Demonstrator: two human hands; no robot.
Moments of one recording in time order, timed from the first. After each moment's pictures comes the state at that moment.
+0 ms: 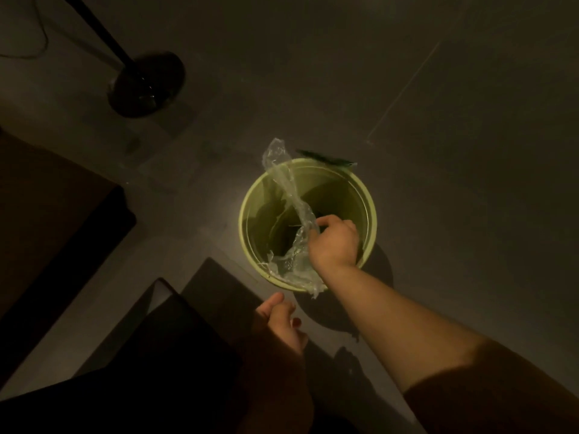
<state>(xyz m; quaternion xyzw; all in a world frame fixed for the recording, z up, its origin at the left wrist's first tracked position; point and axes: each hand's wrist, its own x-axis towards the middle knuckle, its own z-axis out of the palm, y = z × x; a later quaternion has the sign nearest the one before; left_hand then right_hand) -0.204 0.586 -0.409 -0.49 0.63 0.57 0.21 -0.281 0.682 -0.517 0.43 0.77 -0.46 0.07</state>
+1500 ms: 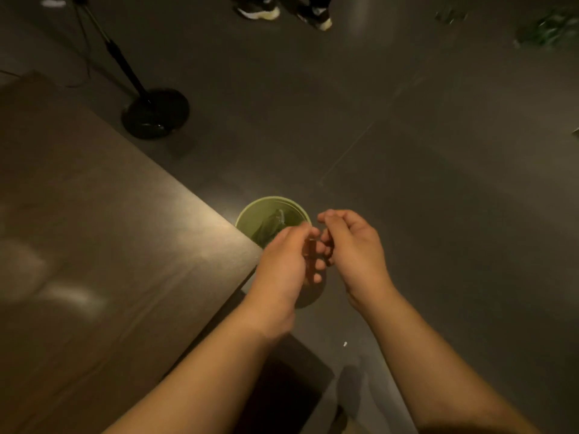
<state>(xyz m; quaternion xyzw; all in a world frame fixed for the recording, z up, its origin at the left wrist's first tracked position) -0.160 0.622 -0.080 -0.18 0.62 0.68 0.34 -0.141 0.725 -0.117 0.36 0.64 -0.68 -0.08</state>
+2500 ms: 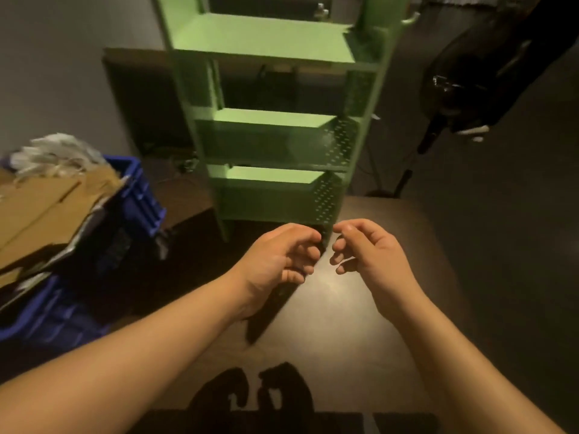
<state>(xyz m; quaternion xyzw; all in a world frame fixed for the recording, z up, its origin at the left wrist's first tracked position) -0.065 0.102 0.199 -0.20 0.62 0.76 0.03 -0.145 0.258 0.200 -0.09 0.72 -0.65 0.21</state>
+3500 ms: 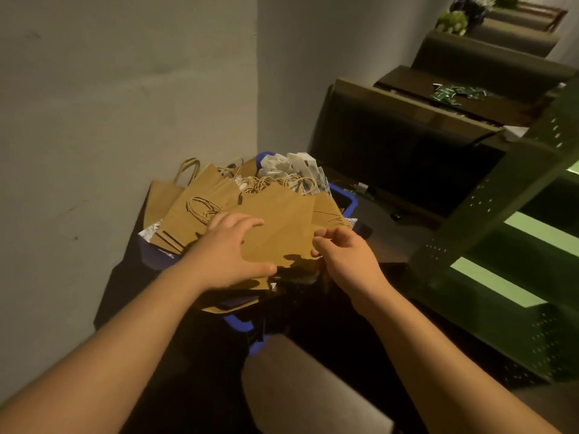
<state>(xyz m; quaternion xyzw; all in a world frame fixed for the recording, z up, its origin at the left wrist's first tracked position) 0.172 -0.255 0.191 -0.42 0.86 0.27 -0.03 -0.020 -0.135 0.216 -0.31 0.75 -0.43 0.39</state>
